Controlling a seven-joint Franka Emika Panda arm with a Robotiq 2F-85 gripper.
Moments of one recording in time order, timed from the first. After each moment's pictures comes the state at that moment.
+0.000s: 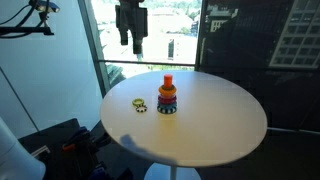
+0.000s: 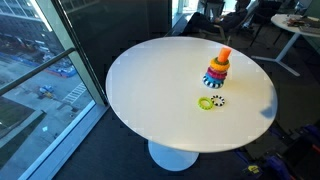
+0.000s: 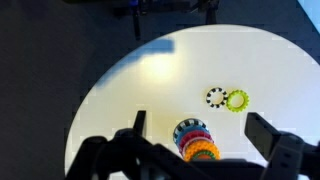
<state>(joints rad) -0.11 -0.49 -0.14 -2.35 0.02 1.78 -0.11</state>
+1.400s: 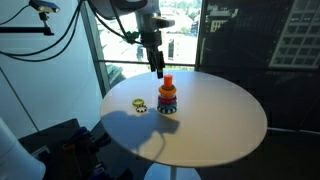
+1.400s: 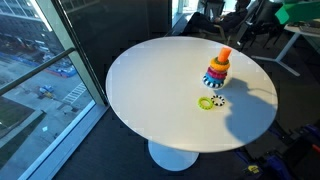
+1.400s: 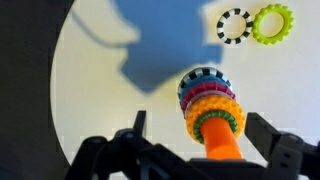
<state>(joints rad) -0.07 -0.10 0.04 -2.35 -0.12 2.31 0.40</state>
